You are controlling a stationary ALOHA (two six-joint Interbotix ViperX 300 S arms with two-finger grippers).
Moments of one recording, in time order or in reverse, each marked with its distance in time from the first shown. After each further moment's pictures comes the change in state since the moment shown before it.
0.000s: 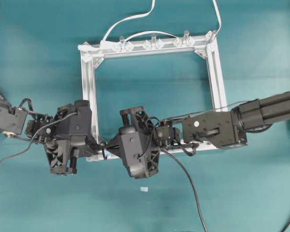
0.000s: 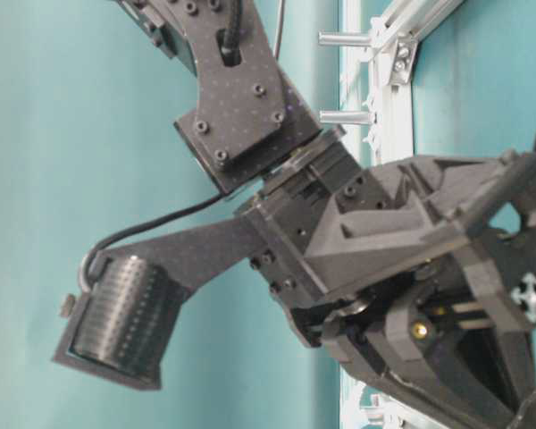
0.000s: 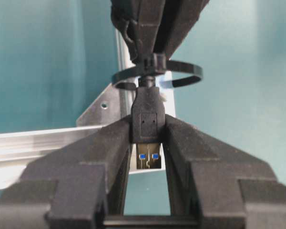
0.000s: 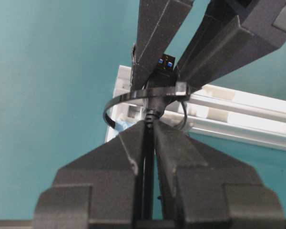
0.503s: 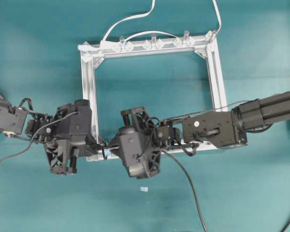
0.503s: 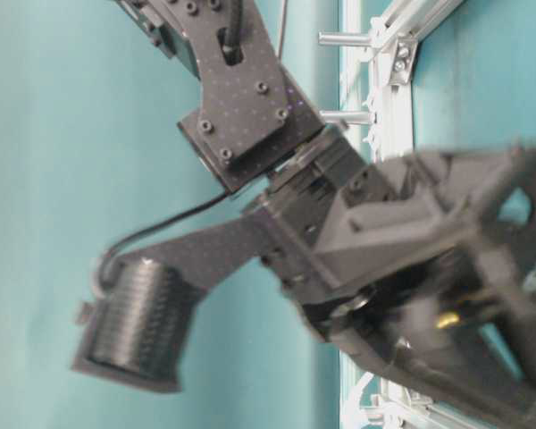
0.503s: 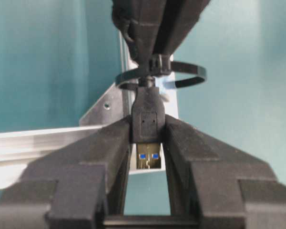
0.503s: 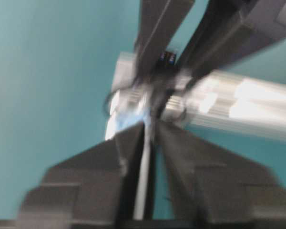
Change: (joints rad) left arm 0.002 0.000 0.000 0.000 0.003 0.000; right arm 0.000 0.000 0.000 0.000 0.023 0.003
